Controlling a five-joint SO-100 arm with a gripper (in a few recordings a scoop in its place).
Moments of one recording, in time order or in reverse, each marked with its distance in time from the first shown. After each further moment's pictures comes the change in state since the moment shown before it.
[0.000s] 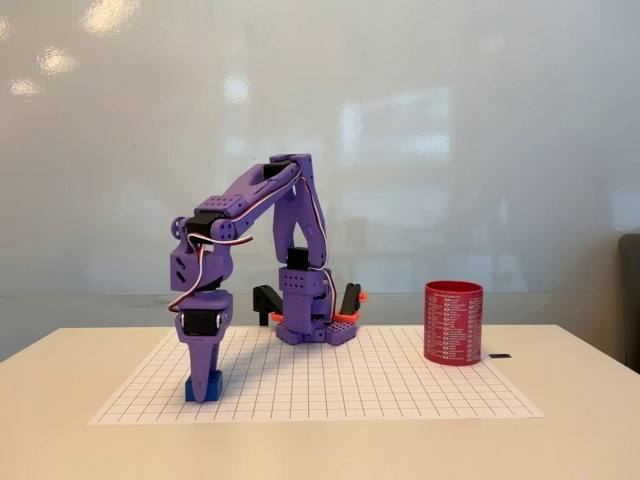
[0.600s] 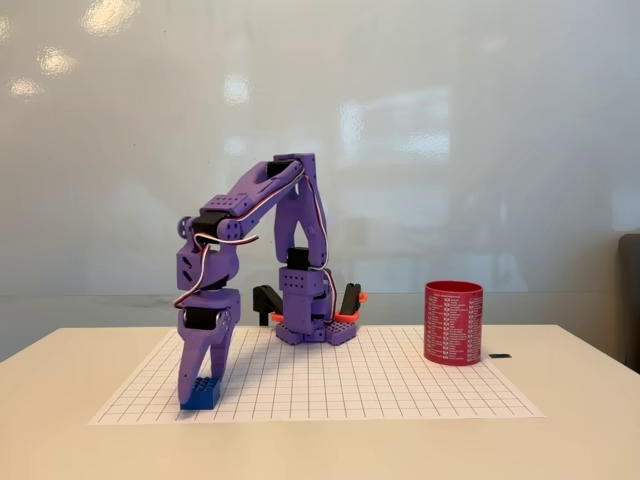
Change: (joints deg) arm -1.1 -0.5 0.8 0.4 10.3
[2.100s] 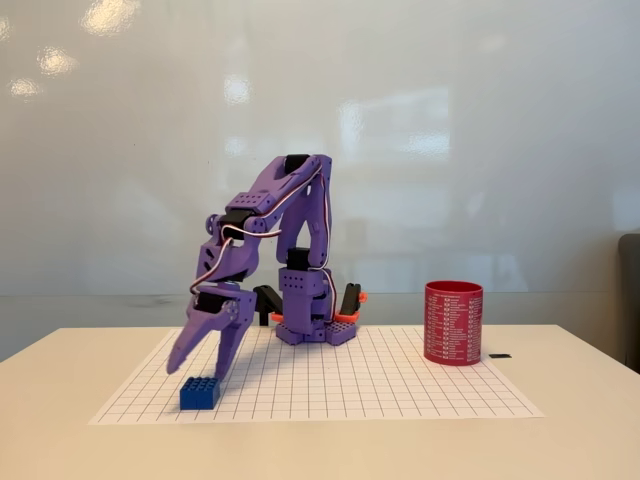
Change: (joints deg) arm -0.7 22.0 24.3 -16.4 14.4
